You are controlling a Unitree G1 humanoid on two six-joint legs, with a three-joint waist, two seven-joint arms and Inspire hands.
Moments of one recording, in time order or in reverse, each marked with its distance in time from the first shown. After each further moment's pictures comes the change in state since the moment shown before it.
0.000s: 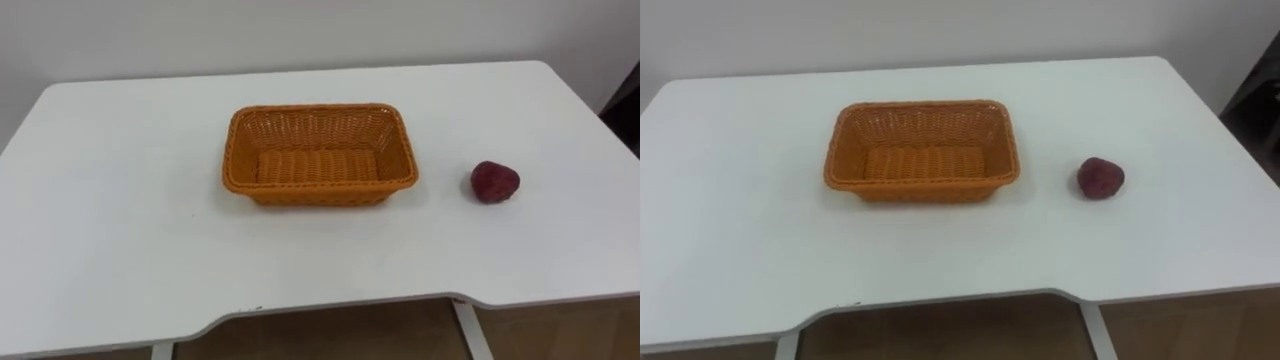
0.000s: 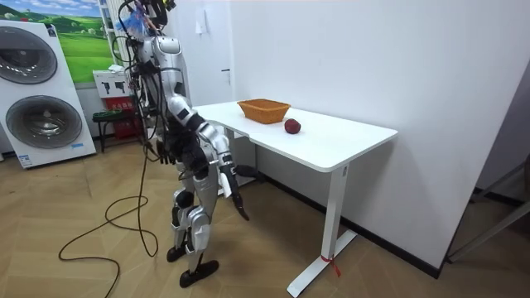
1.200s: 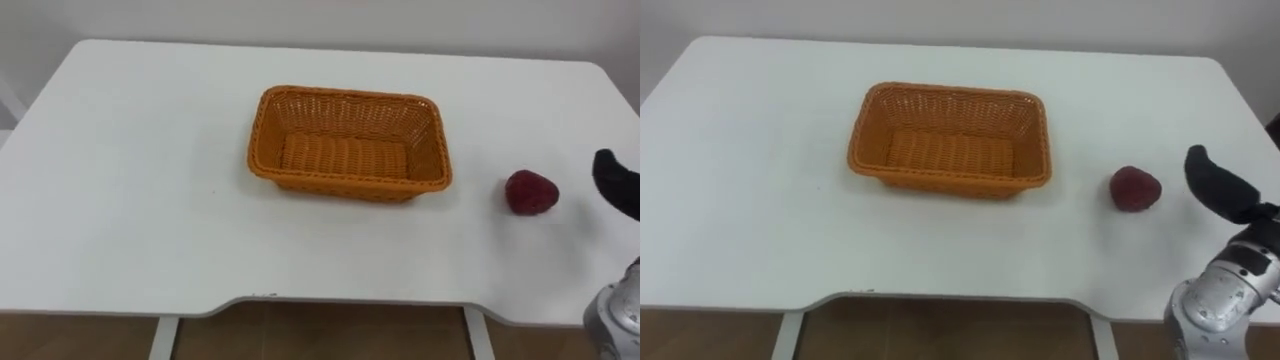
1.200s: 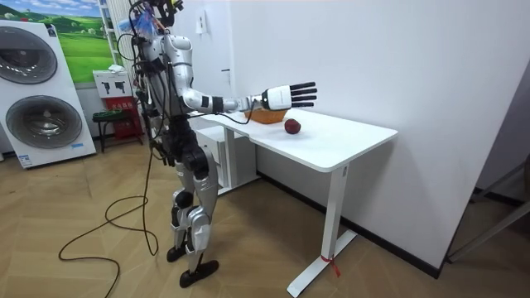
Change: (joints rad) left arm -0.053 0.039 -0.156 -0.011 0.065 -0.052 -0.016; right arm -0.045 -0.097 0.386 -0.618 -1.064 -0.115 -0.014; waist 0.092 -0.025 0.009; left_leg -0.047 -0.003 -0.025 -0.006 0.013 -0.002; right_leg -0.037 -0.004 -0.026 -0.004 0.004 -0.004
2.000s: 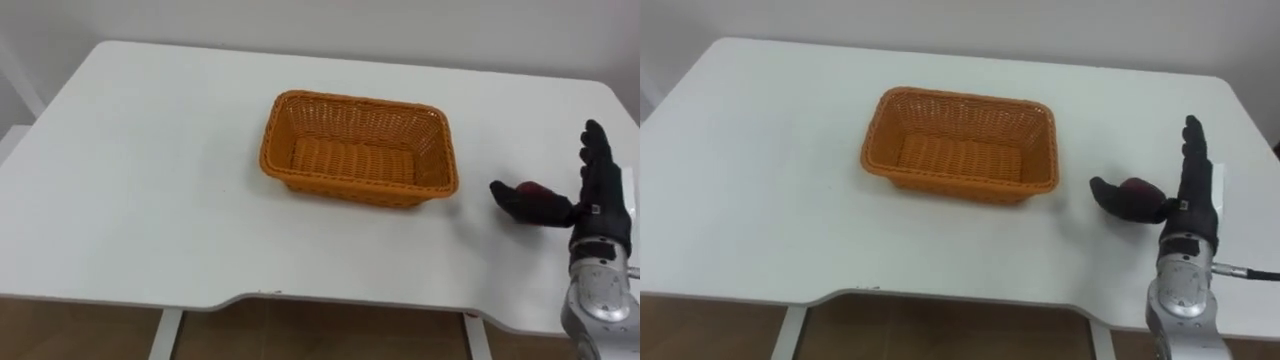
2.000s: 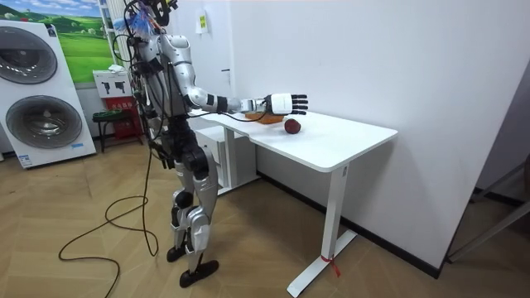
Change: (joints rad) left arm -0.004 0.014 0.000 0.000 0.027 0.015 -0.101; right arm -0.091 -0.053 0.097 0.208 0.004 0.045 0.345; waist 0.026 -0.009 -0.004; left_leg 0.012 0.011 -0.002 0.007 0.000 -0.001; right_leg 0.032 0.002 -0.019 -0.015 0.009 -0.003
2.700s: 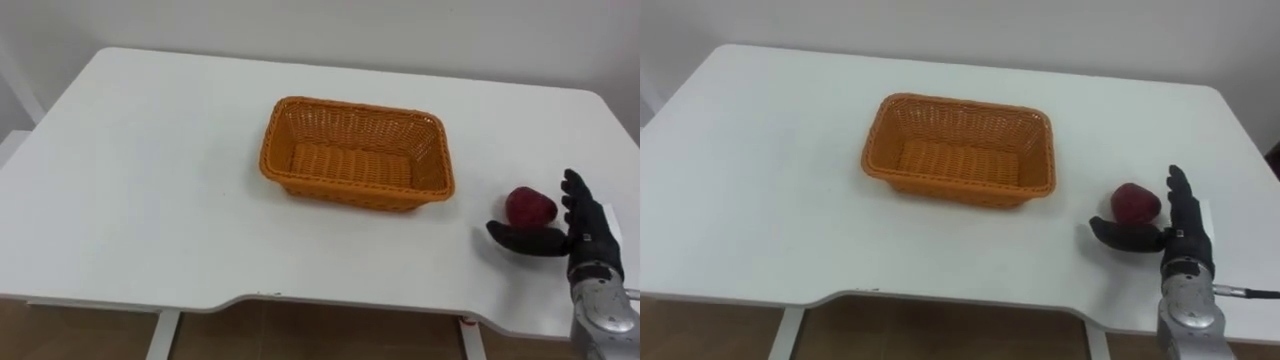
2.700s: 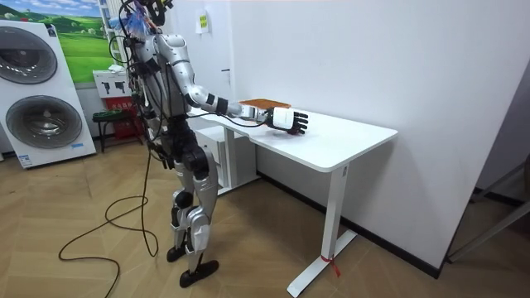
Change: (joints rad) left arm 0.013 0.004 0.050 -0.025 0.021 0.006 -0.028; right arm -0.022 -0.020 -0.011 0.216 0.034 0.025 0.099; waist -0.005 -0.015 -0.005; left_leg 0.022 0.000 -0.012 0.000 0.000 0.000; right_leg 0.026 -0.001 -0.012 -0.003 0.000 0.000
